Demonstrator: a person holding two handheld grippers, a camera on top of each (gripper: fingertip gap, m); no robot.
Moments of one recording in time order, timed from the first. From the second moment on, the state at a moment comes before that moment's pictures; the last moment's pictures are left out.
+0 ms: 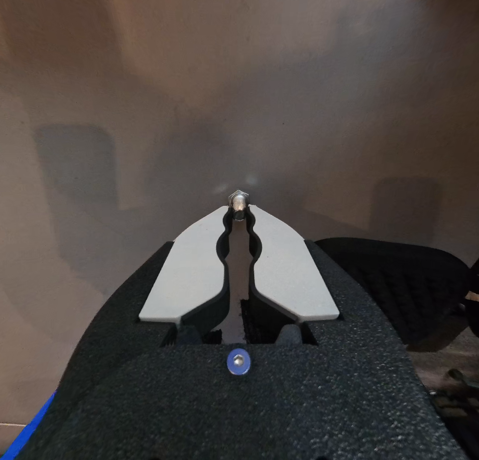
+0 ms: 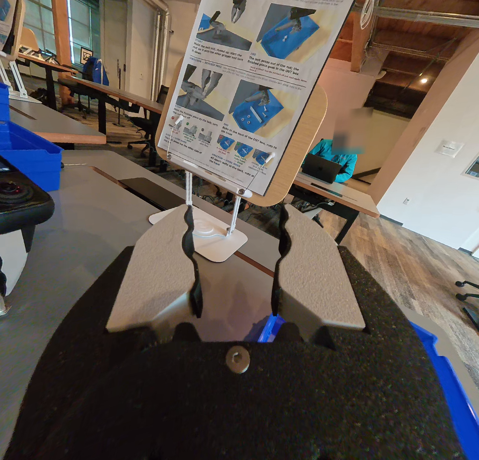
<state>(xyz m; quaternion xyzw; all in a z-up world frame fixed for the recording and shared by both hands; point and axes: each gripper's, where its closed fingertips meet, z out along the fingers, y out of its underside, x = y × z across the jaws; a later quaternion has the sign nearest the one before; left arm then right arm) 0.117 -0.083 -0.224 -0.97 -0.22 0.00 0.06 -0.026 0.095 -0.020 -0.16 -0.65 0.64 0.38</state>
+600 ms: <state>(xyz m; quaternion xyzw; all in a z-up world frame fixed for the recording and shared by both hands) 0.127 -0.115 -0.167 -0.95 -0.27 0.04 0.13 -0.029 0.097 -0.024 -0.16 -0.65 0.64 0.37</state>
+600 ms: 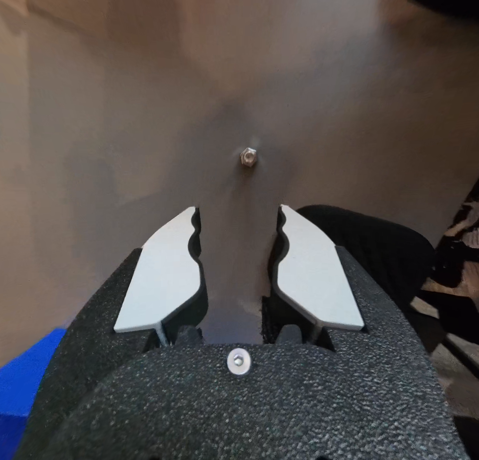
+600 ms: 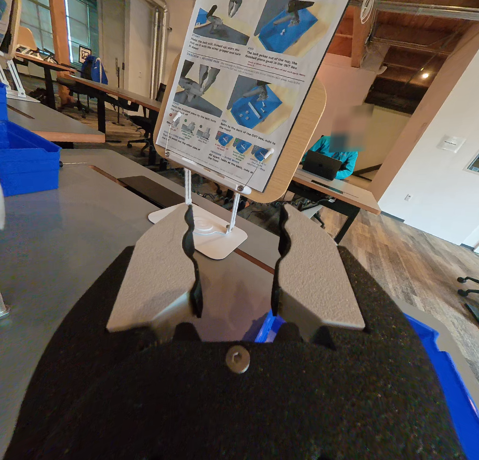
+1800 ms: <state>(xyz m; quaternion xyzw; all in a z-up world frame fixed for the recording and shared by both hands) 0.100 -0.438 -0.153 -0.89 -0.44 0.03 0.08 -0.033 0.085 -0.045 -0.15 -0.68 0.60 0.38</state>
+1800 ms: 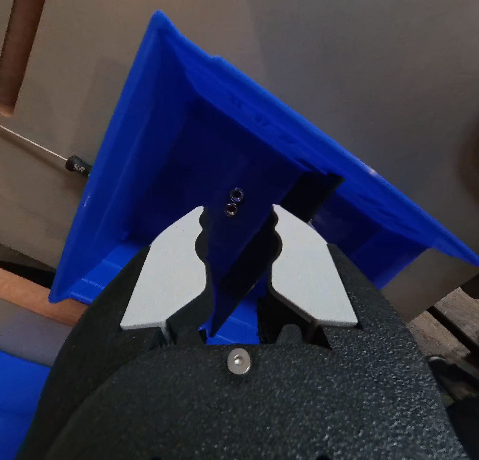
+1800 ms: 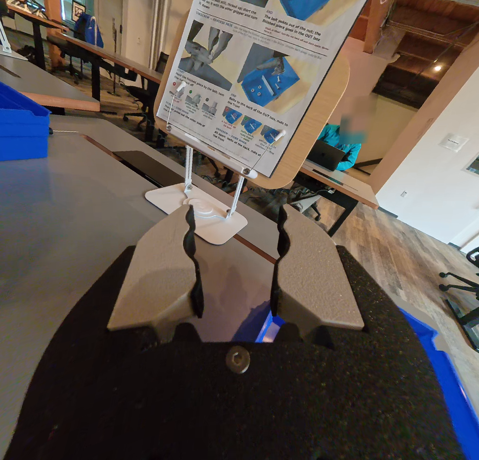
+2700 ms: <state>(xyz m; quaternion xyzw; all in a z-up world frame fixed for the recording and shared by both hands) 0.109 -0.452 -0.242 -0.93 -0.37 -0.05 -0.04 -0.044 0.088 -0.057 -0.16 -0.70 0.57 0.39</state>
